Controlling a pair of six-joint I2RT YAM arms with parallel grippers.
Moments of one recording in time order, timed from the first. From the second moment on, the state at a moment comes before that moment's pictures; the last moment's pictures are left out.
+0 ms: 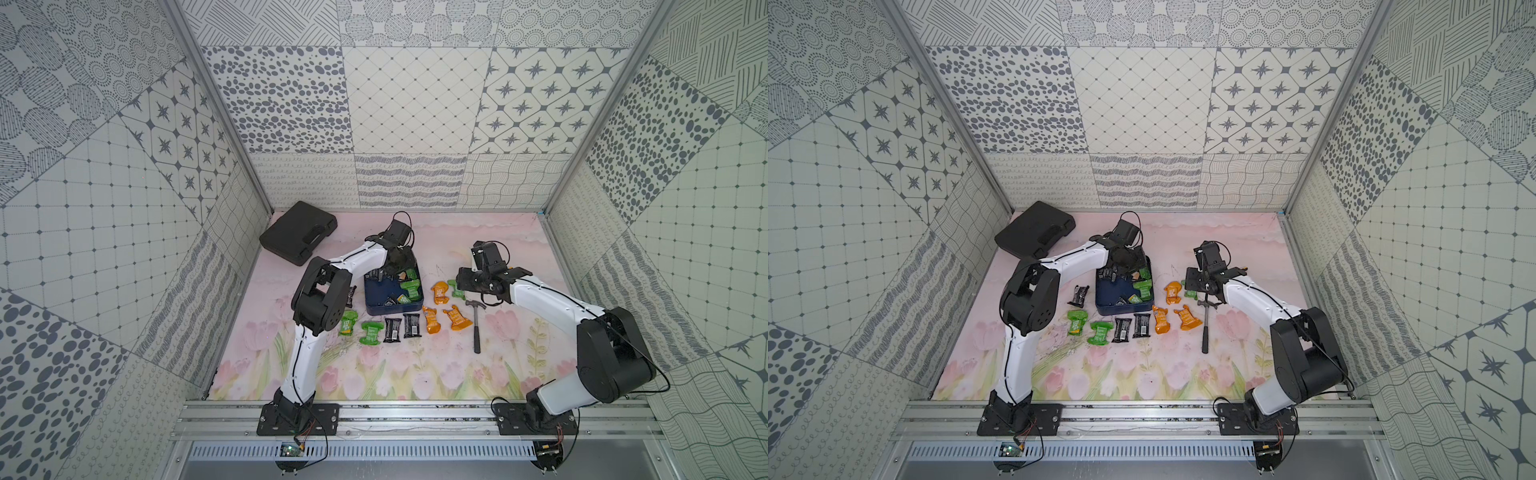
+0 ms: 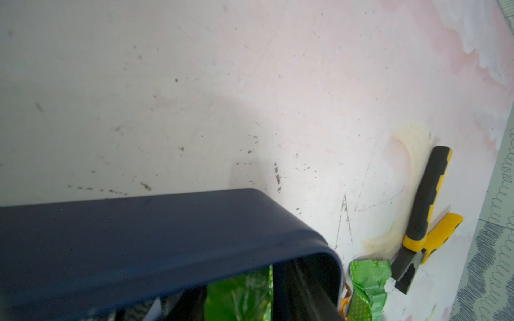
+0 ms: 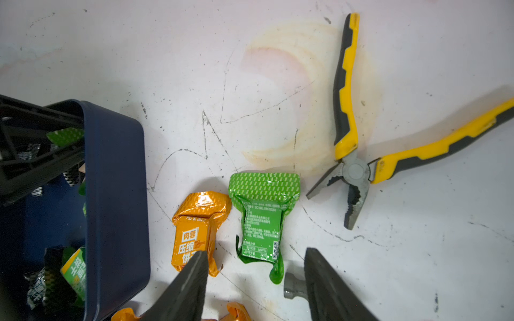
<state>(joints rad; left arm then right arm) -0.49 2.21 1.70 -0.50 0.15 -0.81 0.39 1.52 0.96 -0.36 0.07 0.44</state>
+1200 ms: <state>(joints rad) -0.47 1.94 1.49 -0.56 0.12 -0.78 0.40 1.50 0.97 -0.38 -0.01 0.44</state>
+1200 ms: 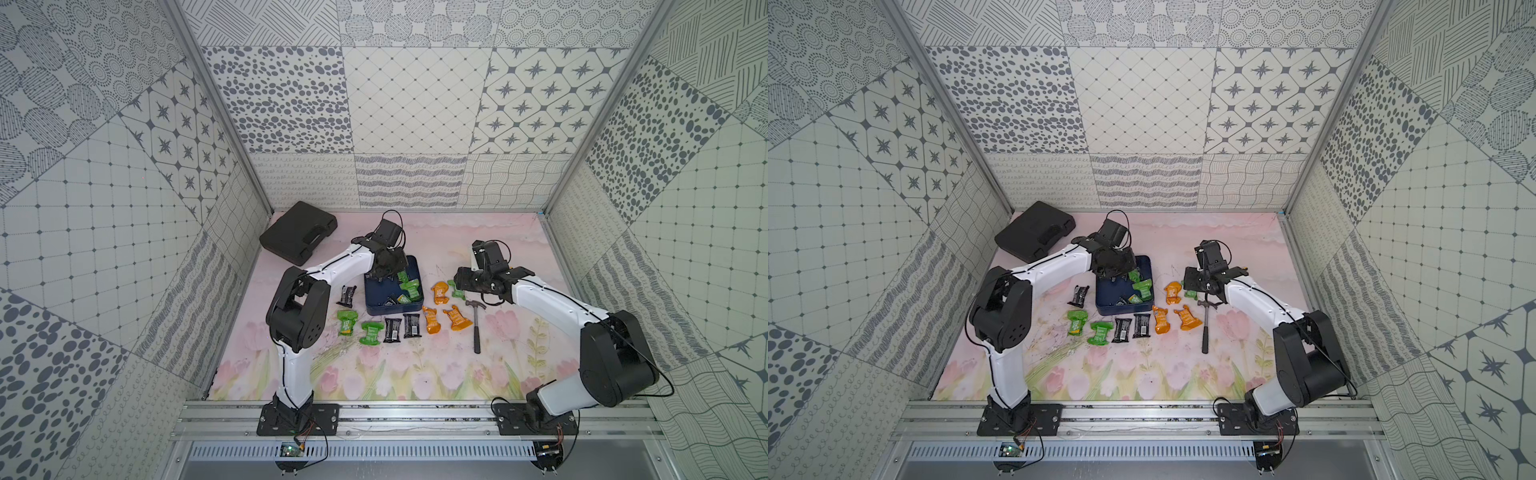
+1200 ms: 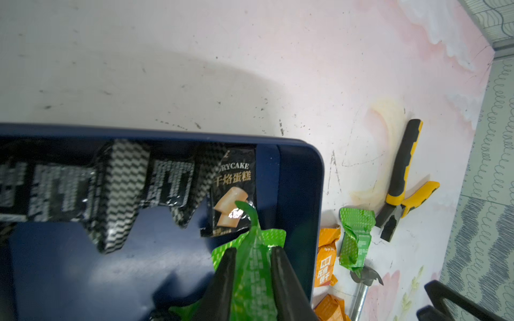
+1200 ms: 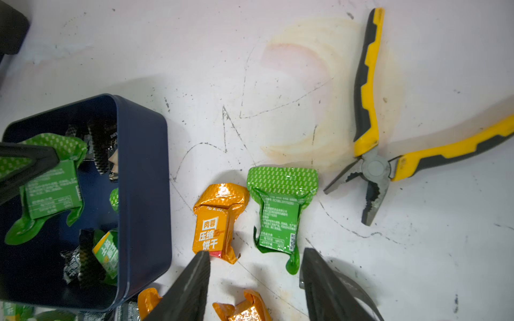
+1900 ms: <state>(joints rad) 0.12 1.51 1.03 -0.63 0.45 -0.53 0.50 1.51 1.02 -0.35 -0.06 0.43</state>
